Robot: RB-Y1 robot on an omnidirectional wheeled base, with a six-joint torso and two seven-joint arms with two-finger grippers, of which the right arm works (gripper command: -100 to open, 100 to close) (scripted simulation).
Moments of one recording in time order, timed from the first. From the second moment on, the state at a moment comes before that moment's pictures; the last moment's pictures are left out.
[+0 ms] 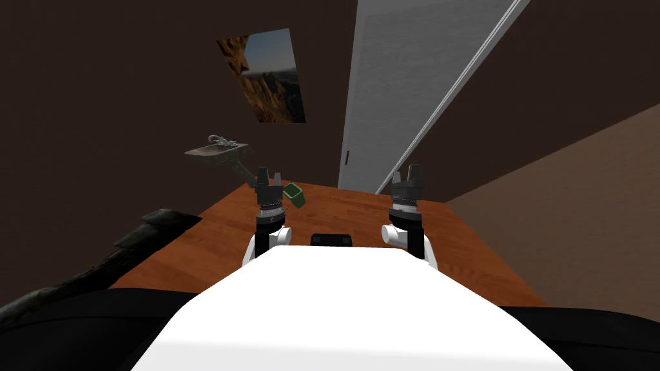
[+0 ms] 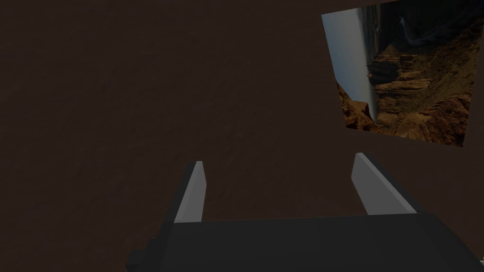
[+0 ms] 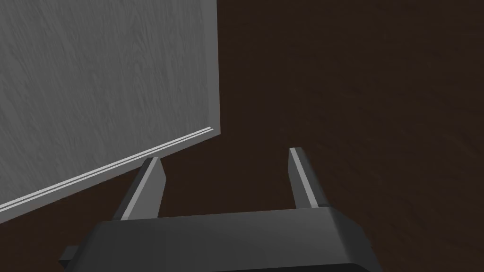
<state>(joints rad) 0.47 -0.02 -0.05 -2.33 0.07 -0.37 -0.06</state>
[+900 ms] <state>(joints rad) 0.42 -0.05 -0.07 -2.15 0.00 -0.42 -0.20</state>
